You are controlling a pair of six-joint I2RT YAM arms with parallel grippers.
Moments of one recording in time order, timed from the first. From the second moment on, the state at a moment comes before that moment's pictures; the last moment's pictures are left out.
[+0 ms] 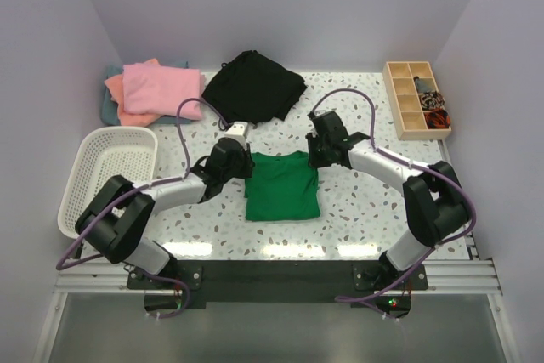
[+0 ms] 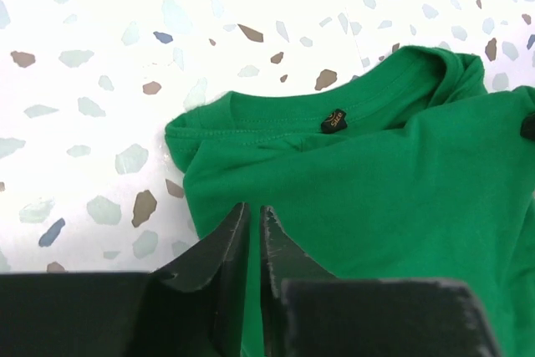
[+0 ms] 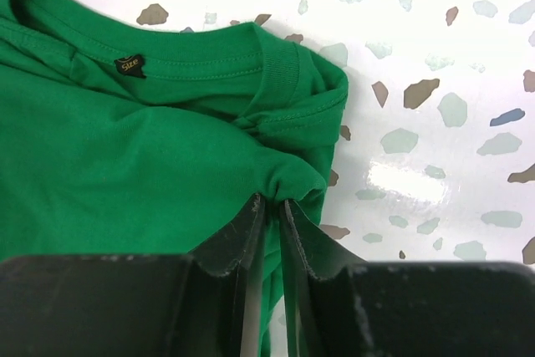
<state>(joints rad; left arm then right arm) -0.61 1.50 0.66 0.25 -0.12 -0.42 0.52 1.62 1.05 -0.37 0.04 0.35</state>
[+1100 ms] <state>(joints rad) -0.57 1.65 0.68 0.29 -0.10 -0.42 0.50 1.63 1.06 -0.36 0.01 0.33</state>
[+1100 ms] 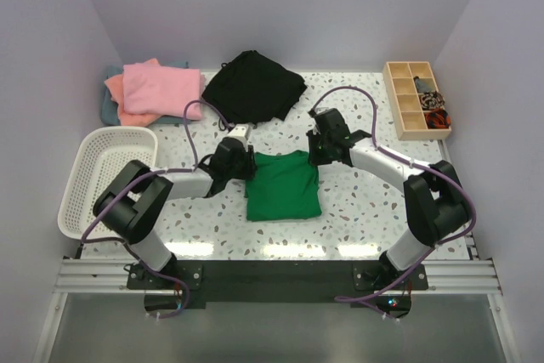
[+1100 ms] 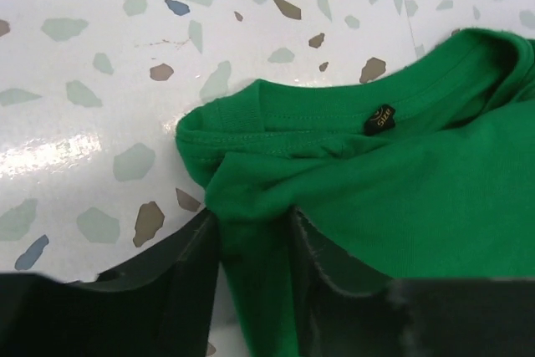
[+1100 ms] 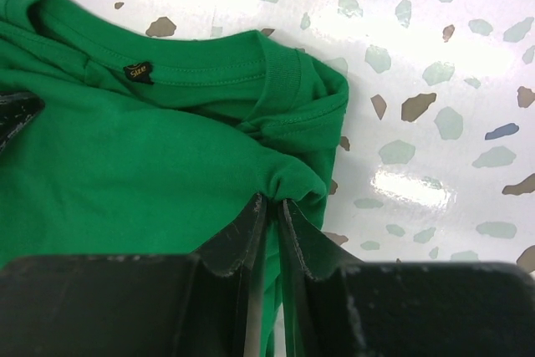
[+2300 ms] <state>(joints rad) -0.46 1.70 0.78 0.31 -0.13 -0.42 0.41 1.79 1.22 -0.26 0.15 0.28</state>
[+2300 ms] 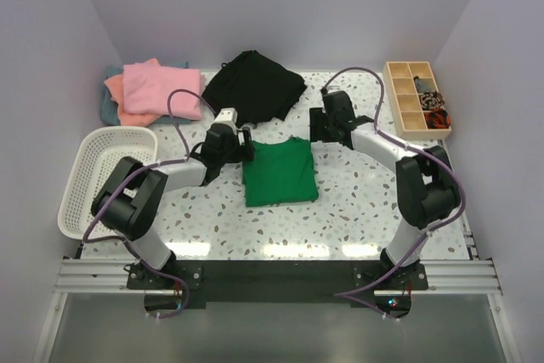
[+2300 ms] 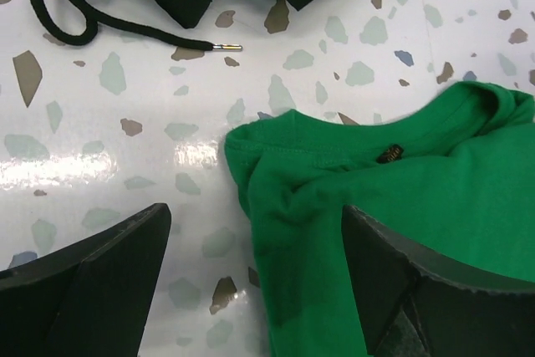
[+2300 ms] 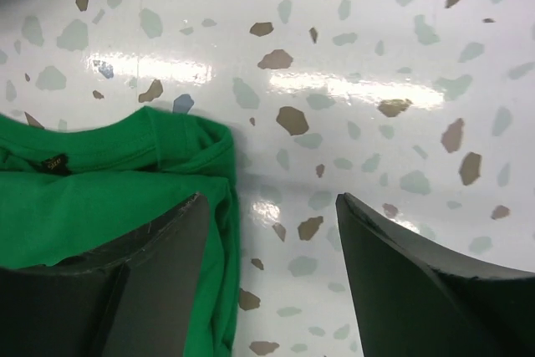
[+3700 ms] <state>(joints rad) -0.45 1.72 0.95 0.30 0.21 -0.48 0.39 1.75 1.01 -0.20 -0.20 0.34</state>
